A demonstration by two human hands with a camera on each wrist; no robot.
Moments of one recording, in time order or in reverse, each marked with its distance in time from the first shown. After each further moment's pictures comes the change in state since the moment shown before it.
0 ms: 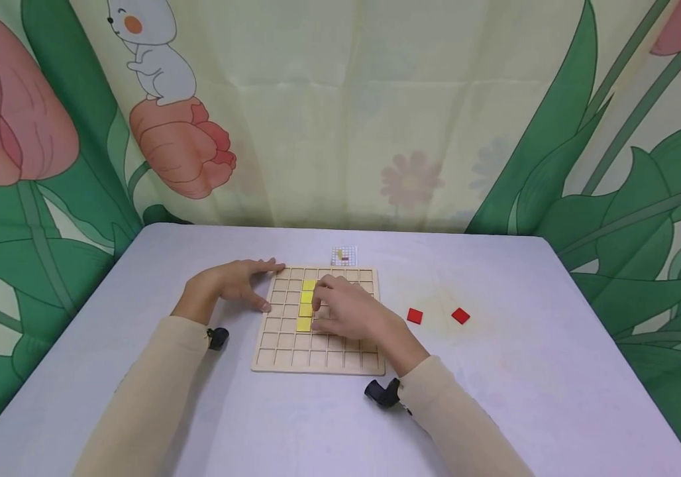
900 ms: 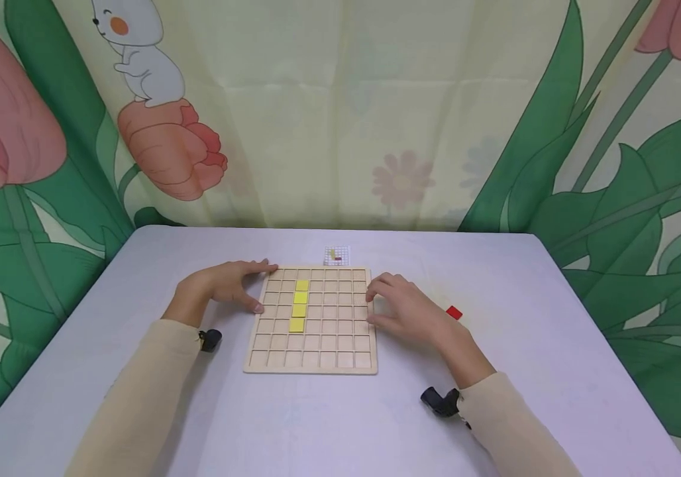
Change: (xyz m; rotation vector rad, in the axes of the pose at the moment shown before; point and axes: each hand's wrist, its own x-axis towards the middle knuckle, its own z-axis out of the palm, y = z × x) left_hand 0.000 -0.001 0.001 -0.005 0.003 0.021; right_hand -0.081 0.058 -0.030 0.026 0.150 0.051
